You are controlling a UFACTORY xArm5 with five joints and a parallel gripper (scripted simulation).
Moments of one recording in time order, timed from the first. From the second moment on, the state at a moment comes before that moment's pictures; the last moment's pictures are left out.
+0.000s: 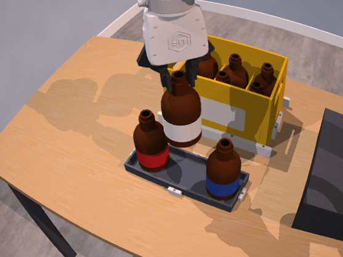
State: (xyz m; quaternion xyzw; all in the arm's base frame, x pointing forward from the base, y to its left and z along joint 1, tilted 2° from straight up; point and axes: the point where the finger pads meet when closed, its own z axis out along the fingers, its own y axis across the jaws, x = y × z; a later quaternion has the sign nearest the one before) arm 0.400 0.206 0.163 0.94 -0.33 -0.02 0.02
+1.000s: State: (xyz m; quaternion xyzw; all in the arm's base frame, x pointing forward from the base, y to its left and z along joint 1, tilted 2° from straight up) arm 0.401 0.207 0.190 0.94 -0.33 -0.02 0.02
